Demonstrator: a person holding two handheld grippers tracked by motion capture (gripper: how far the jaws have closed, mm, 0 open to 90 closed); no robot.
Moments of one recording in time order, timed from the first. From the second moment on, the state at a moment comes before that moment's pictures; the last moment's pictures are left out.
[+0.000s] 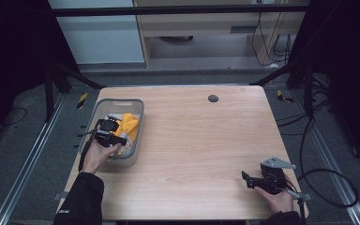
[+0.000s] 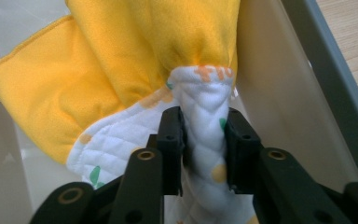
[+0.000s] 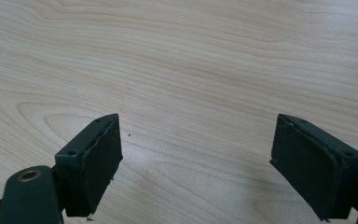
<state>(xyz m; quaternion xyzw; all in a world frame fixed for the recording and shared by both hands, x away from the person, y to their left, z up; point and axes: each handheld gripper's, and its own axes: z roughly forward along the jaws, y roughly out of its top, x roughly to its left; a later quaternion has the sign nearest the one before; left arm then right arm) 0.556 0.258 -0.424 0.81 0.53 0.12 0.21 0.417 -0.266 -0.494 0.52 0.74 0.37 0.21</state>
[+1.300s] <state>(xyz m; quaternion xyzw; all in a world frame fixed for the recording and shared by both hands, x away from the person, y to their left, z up) 0.540 0.277 -0.371 0.79 0.53 0.17 0.25 0.416 -0.266 -0.493 0.52 0.74 0.37 0.22</state>
